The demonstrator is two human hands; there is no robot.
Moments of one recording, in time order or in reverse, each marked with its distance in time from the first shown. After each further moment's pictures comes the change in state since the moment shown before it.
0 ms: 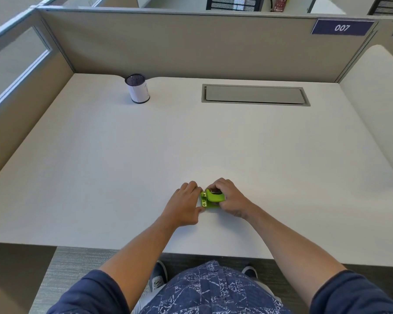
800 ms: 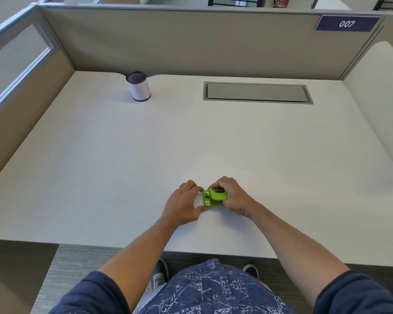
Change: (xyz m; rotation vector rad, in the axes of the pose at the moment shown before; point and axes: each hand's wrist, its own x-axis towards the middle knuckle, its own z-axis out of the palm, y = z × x) left_hand -0.006 0.000 -0.001 -0.121 0.072 -0.071; right_hand -0.001 0.007 -0.003 0.020 -0.001 0.001
